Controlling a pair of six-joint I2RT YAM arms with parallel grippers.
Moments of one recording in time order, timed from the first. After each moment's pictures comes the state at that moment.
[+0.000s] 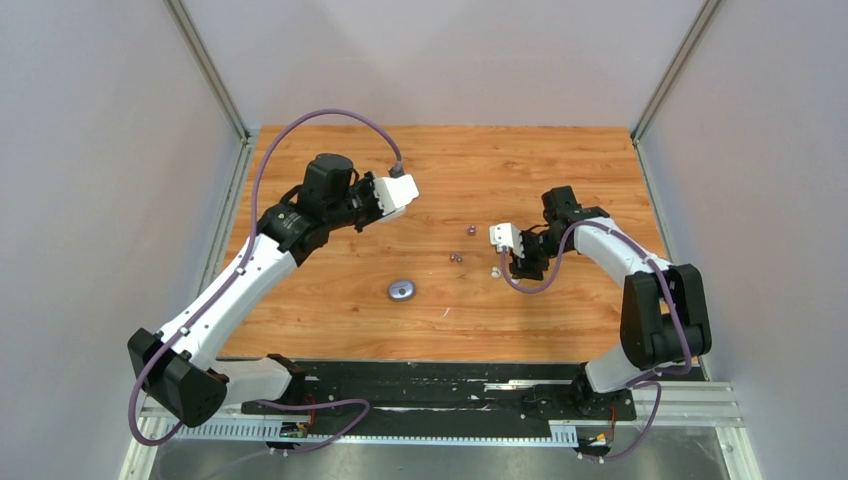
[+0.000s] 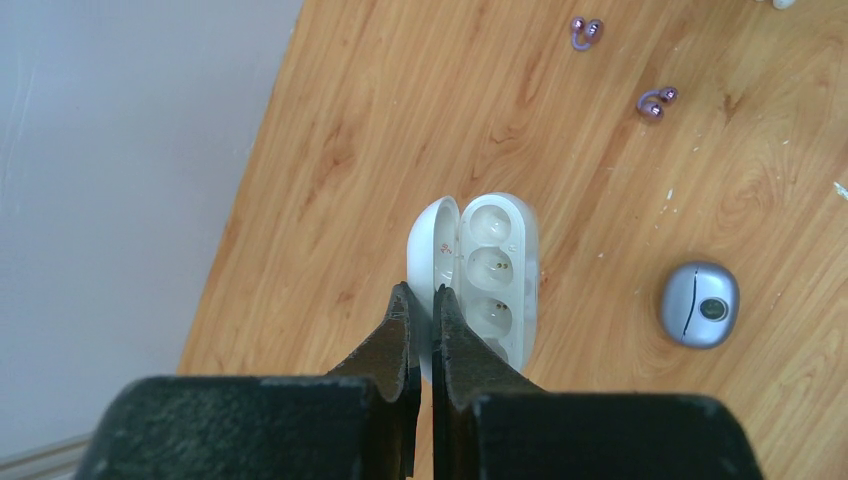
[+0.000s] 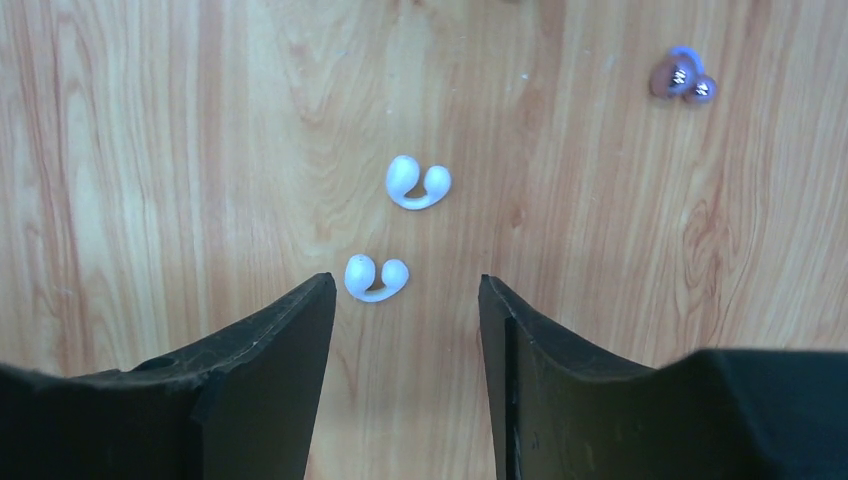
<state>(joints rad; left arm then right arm) -0.56 1.23 1.25 -0.54 0.17 0.72 0.20 1.54 1.00 -0.73 -0.64 -1.33</state>
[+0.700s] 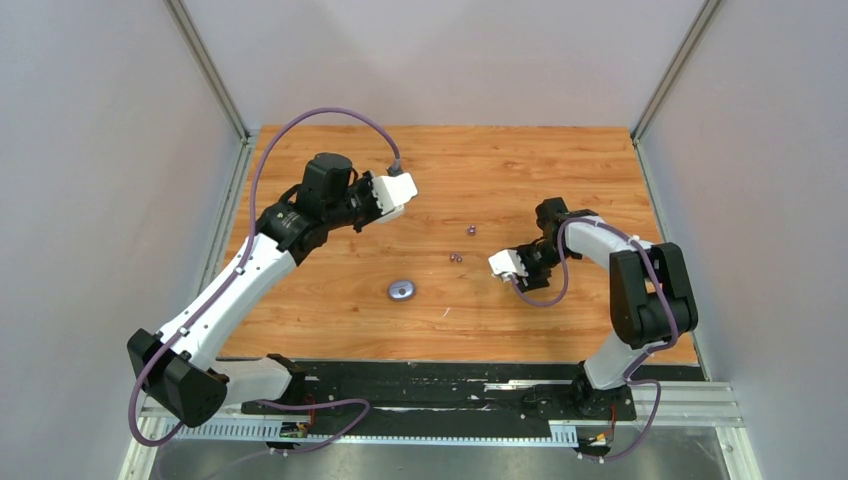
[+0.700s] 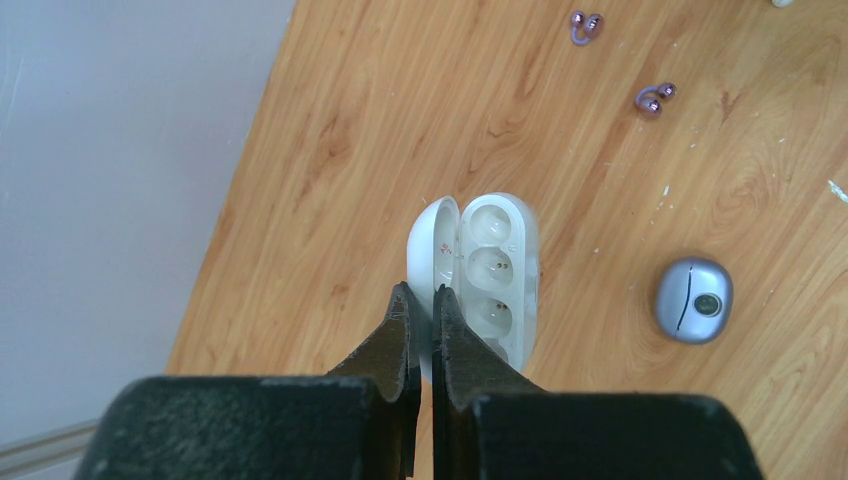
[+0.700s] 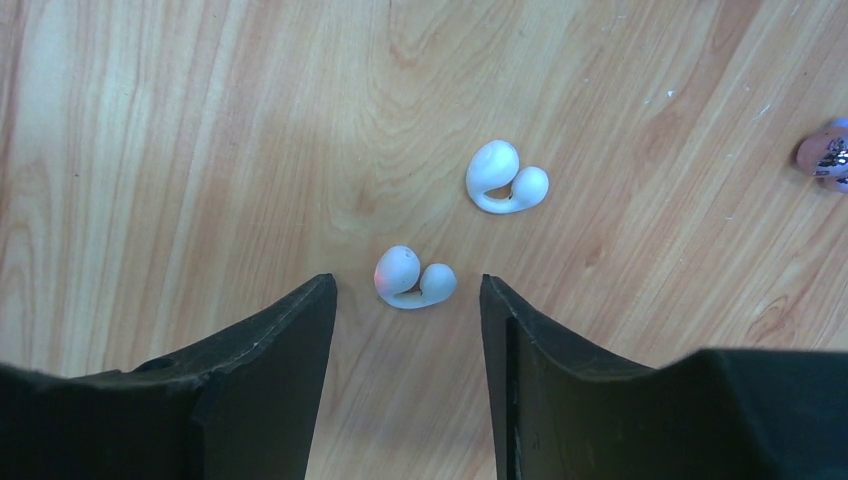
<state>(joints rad) -0.55 1.23 1.25 -0.56 0.17 0.70 0.20 1.67 0.97 -0.79 -0.57 -1.78</state>
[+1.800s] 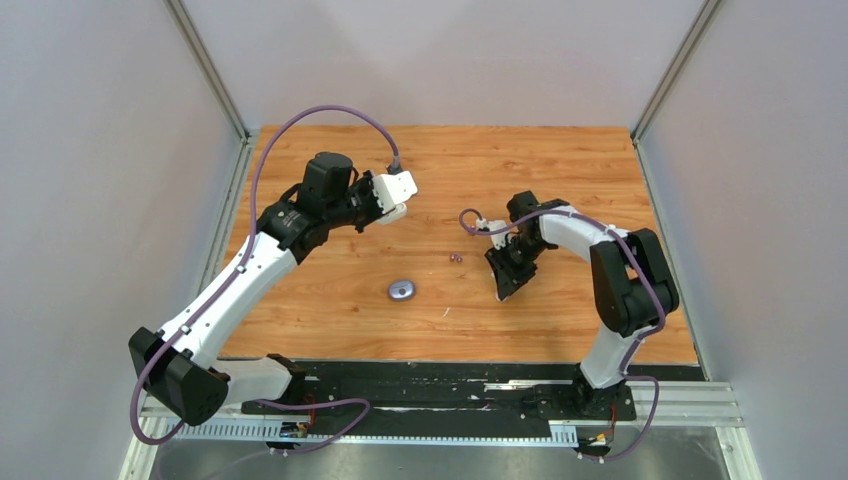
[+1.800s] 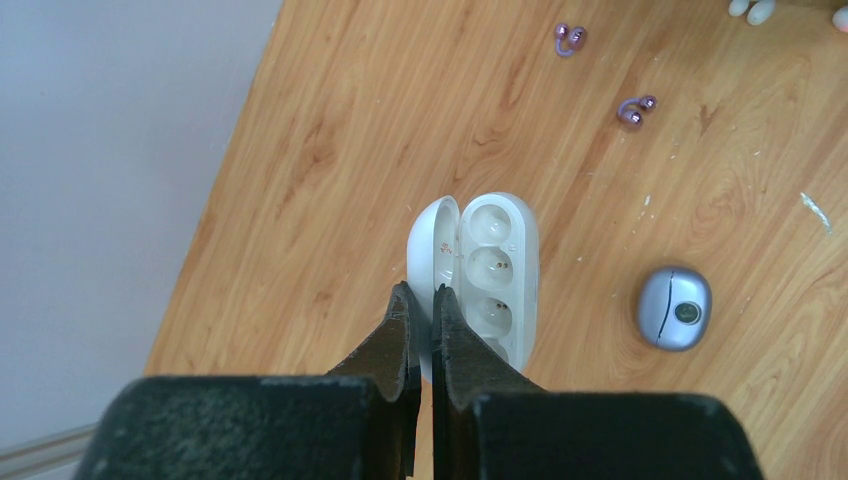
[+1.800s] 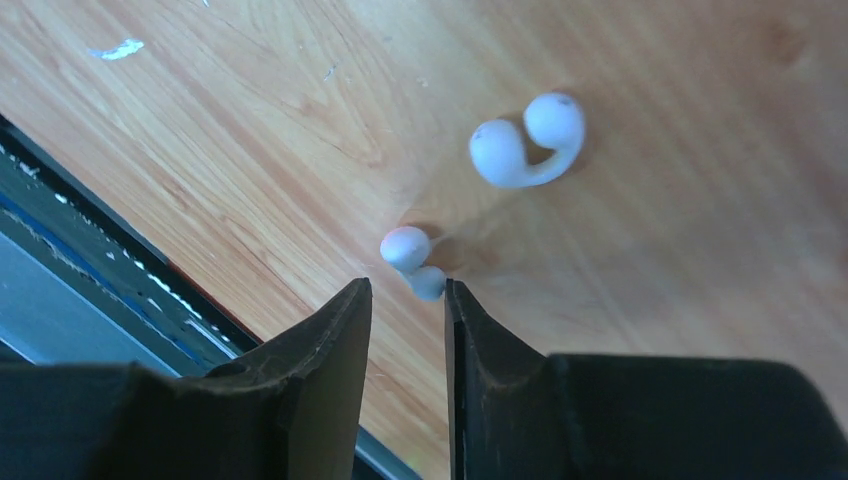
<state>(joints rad) -0.55 1.24 1.25 -0.56 0.20 0.67 0.31 1.78 1.13 -0.87 -0.47 -0.39</state>
